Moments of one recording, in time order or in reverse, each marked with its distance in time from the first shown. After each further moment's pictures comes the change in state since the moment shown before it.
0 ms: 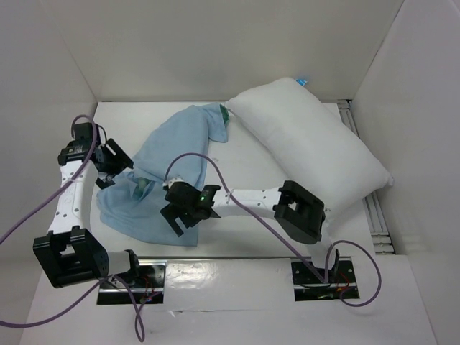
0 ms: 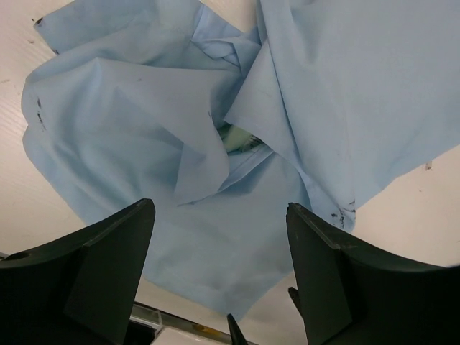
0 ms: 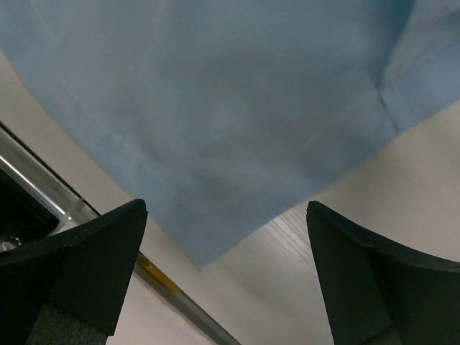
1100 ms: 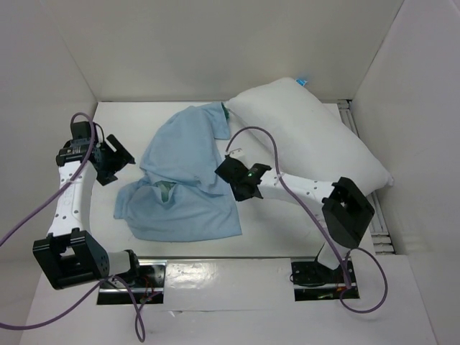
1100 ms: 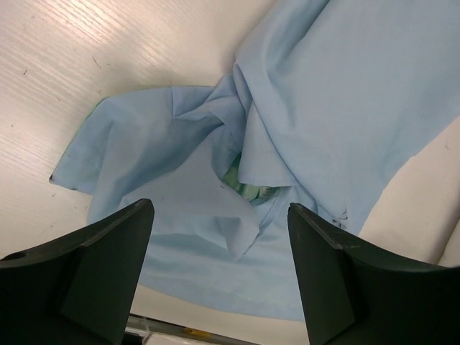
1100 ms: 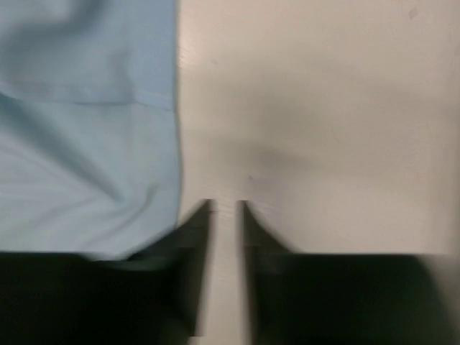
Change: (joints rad) left arm 0.014 -0.010 0.015 0.031 0.087 0.007; right arm -0.276 -0.328 -0.339 -0.156 0.337 0.045
